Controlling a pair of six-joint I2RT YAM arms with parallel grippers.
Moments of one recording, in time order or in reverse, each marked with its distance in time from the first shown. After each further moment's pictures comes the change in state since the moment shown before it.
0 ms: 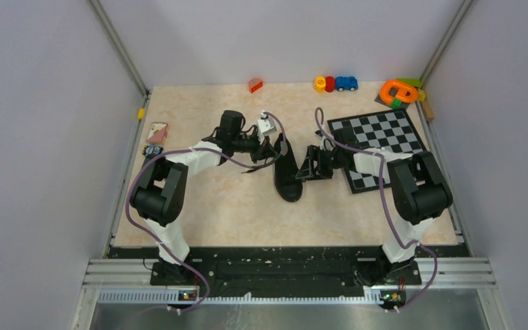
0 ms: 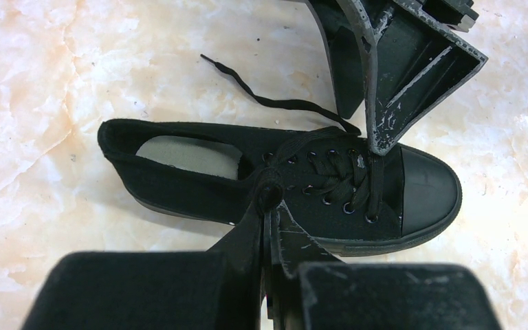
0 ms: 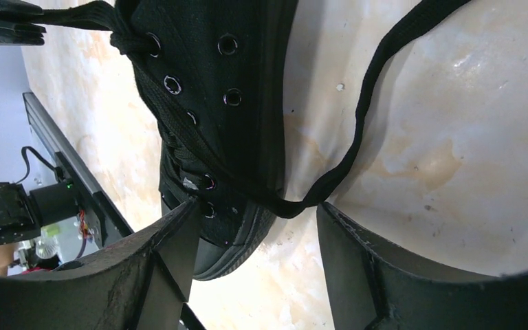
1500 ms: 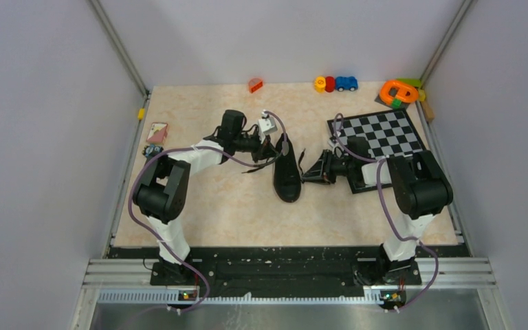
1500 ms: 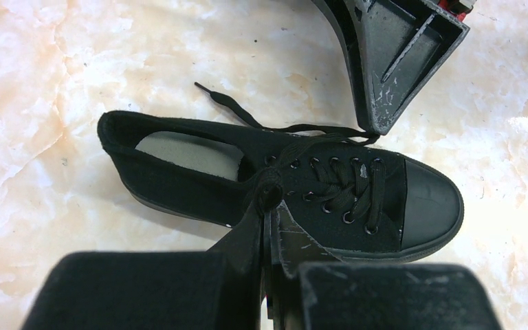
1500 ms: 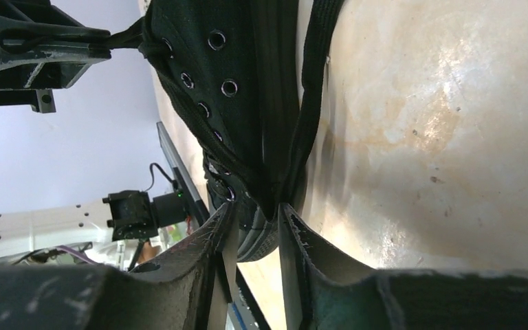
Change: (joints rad) left arm 0.000 0.031 0.021 -0.001 0.018 -0.015; right arm -0.110 0.049 -0.214 0.469 -0.240 0.395
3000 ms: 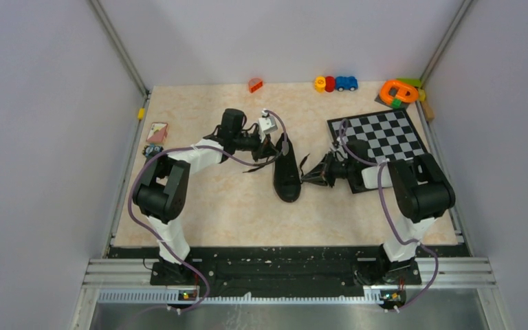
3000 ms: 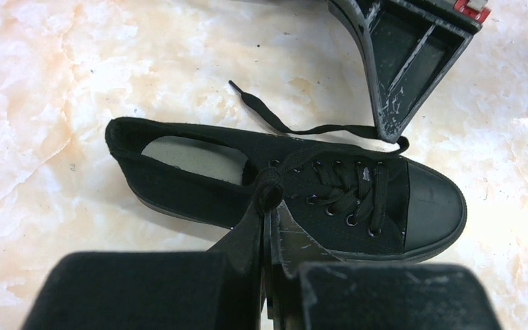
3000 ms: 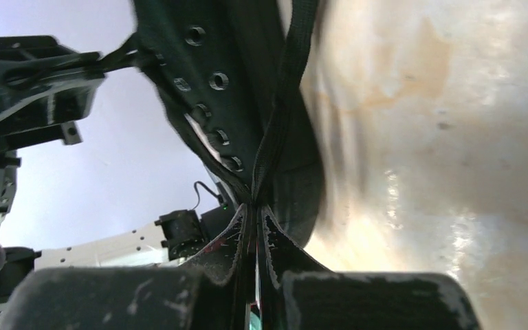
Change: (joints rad) left arm 0.000 0.000 0.013 -0.003 0.000 0.010; right arm 0.027 -0.024 -0.048 0.019 0.048 0.241
